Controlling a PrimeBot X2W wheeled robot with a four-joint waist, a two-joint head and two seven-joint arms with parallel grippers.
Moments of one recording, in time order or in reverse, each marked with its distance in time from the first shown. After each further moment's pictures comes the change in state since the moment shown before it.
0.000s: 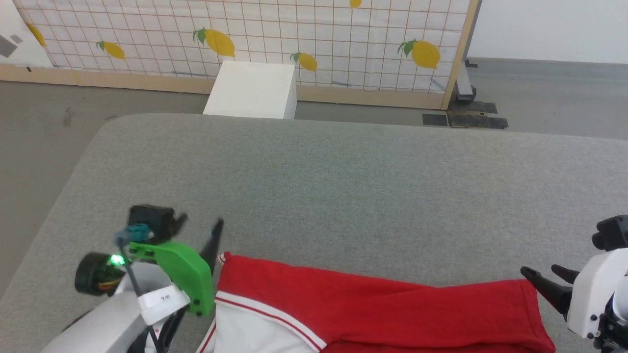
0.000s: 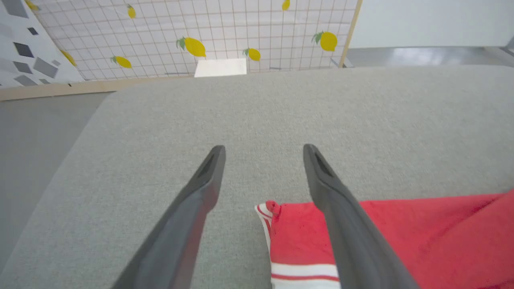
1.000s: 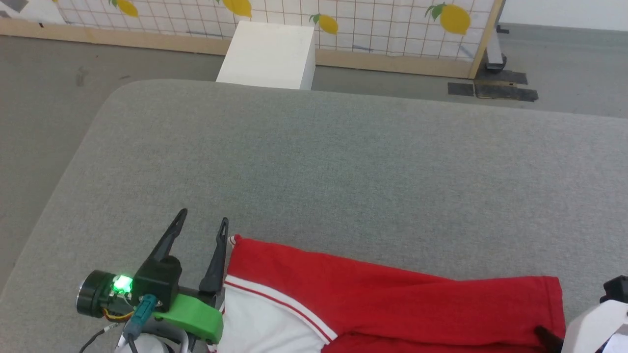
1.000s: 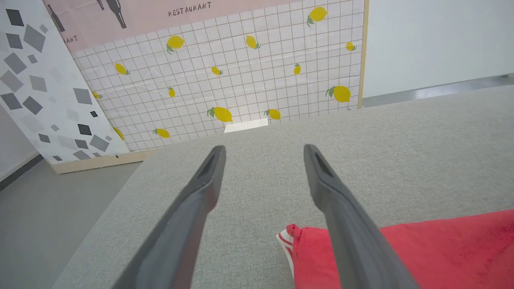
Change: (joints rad) left arm 0.242 -0.150 0.233 -0.025 0.442 -0.040 -0.343; right arm 0.117 0.417 -0.398 0.001 -0.441 0.000 0.149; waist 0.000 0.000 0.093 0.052
